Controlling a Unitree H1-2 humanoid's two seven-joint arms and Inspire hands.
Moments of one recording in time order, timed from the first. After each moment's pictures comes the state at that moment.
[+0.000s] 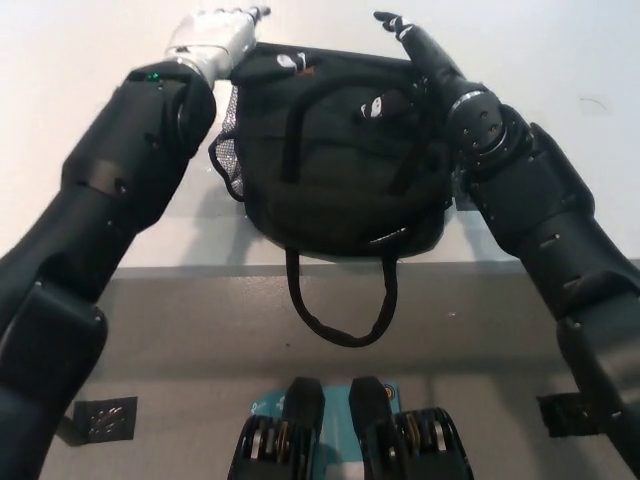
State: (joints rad) left_arm -1.24 0.27 -0.54 1.02 0.72 0.06 -0.06; right_arm -1.20 -0.09 0.19 1.13 -0.31 -0.01 0.01
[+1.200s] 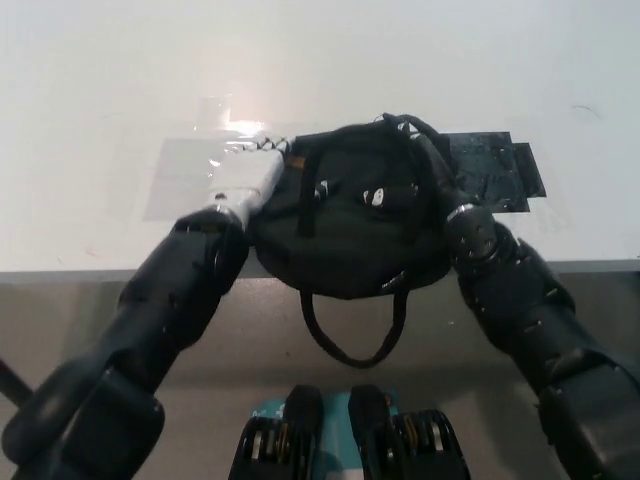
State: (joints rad) left_arm -1.00 0.13 -0.55 1.26 0.70 -0.11 0.30; right_arm -1.00 -0.02 0.14 1.29 -0.26 -0.24 -0.11
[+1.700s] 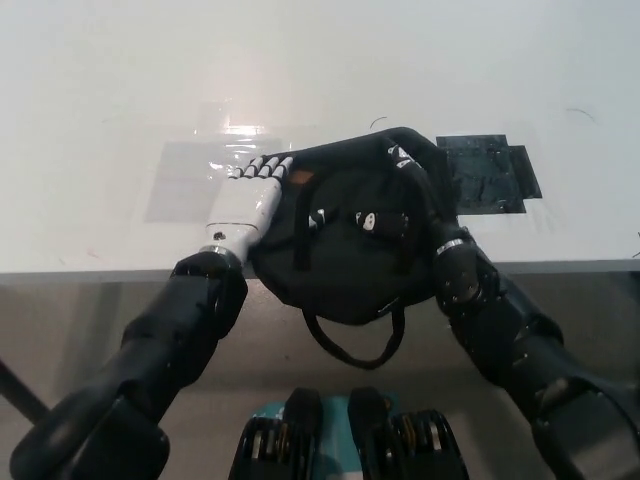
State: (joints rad) left_arm -0.94 0.11 -0.62 1.31 0.72 -0.15 0.49; right_arm -0.95 -0.01 0.33 1.32 -0.34 -0.32 -0.30
